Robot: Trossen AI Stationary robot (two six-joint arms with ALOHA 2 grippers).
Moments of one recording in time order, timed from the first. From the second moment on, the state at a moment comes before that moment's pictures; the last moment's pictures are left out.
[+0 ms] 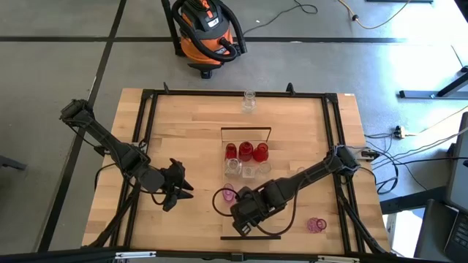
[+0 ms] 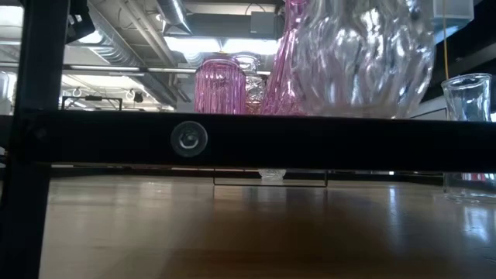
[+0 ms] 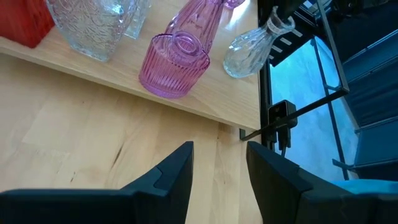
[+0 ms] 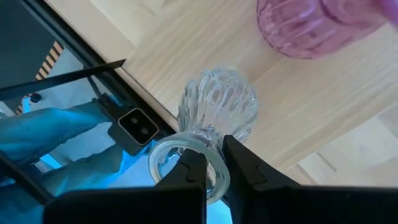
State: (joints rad) left arm -0.62 1.07 0.75 -0.34 -0.30 -0.85; right arm 0.48 2.11 2.05 -1.18 -0.18 1.30
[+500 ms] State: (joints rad) left arm -0.62 1.07 0.75 -0.34 -0.30 -0.85; right arm 0.48 2.11 2.05 -1.17 -0.17 1.29
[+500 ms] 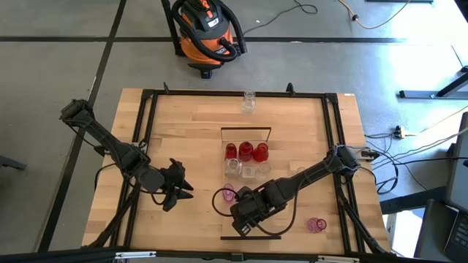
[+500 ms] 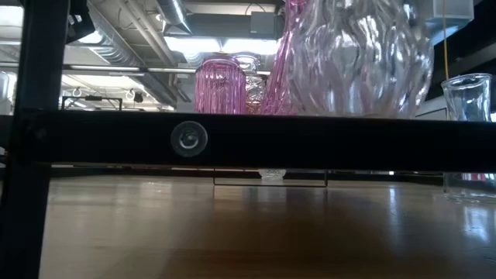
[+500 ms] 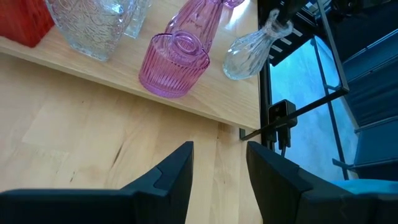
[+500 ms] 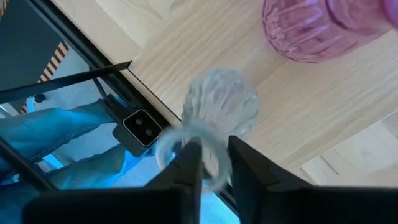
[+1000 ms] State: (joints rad) left arm -0.62 1.07 0.75 -0.34 -0.30 -0.85; right arm 0.48 2.11 2.05 -1.17 -0.15 1.30
